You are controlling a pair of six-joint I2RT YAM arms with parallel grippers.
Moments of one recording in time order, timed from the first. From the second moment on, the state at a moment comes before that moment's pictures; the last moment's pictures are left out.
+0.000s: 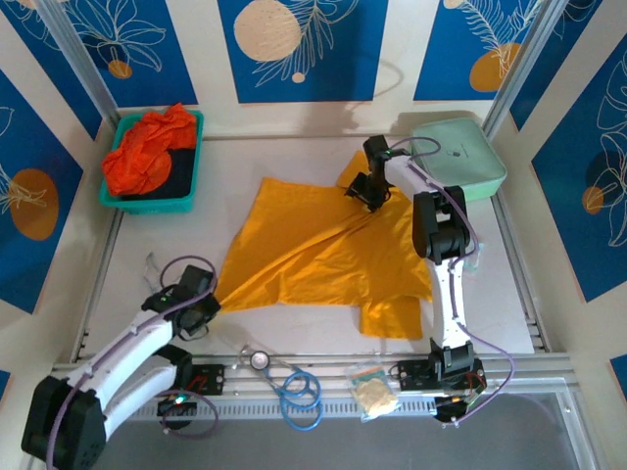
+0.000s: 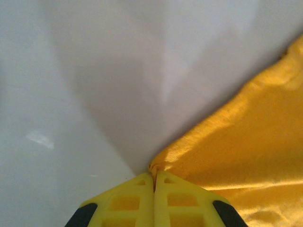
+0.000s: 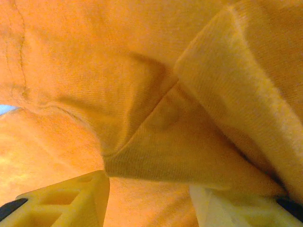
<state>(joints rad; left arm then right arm) -0.41 0.88 0.35 -0.68 -0.13 -1.04 0.23 2.34 1.91 -0.88 -0.23 0.77</state>
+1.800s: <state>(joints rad) -0.31 2.48 2.15 -0.81 0.06 -0.13 0.32 1.86 1.46 -0.90 -0.18 0.56</state>
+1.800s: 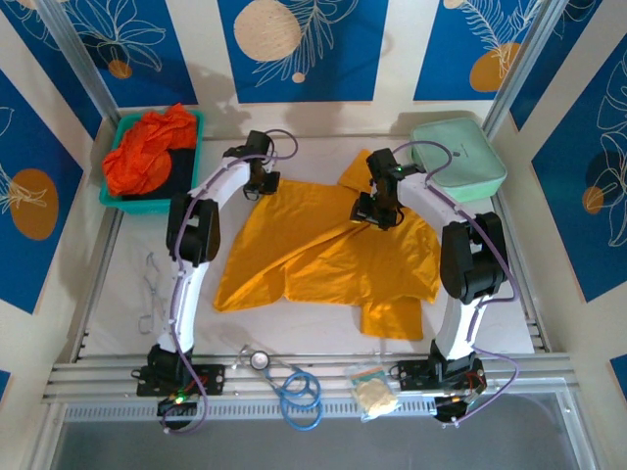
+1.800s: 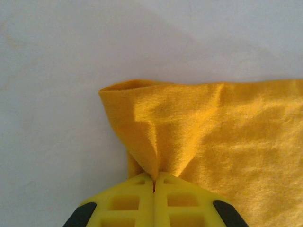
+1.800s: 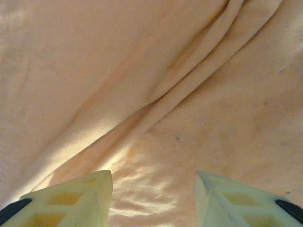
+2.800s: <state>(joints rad) -0.89 1.91 1.47 -0.78 -0.35 -0.26 0.26 1.77 1.41 -0.90 -0.18 0.56</state>
